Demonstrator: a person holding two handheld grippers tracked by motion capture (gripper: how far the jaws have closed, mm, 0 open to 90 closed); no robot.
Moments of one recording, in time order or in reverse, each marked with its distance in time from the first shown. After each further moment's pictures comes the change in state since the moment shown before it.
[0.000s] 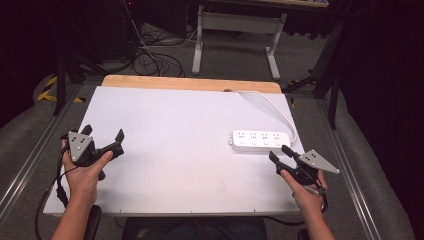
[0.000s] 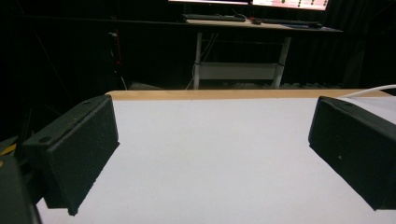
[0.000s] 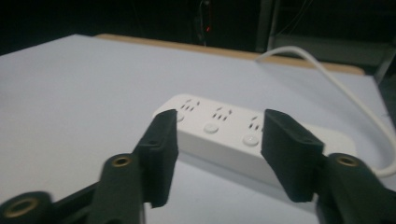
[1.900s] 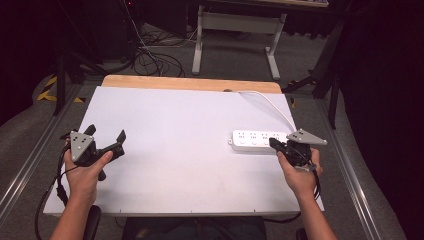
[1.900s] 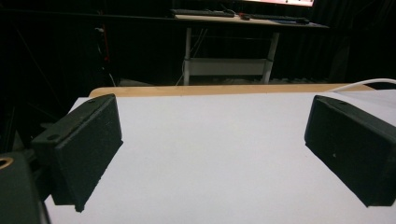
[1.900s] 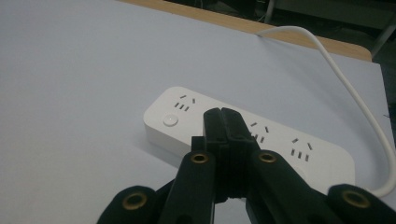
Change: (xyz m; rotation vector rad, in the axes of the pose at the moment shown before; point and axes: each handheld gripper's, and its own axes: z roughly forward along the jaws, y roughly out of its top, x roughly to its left) left arm 0.000 -0.001 0.002 0.021 -0.050 0.002; right arm 0.006 0.052 0.030 0.233 -0.025 -0.042
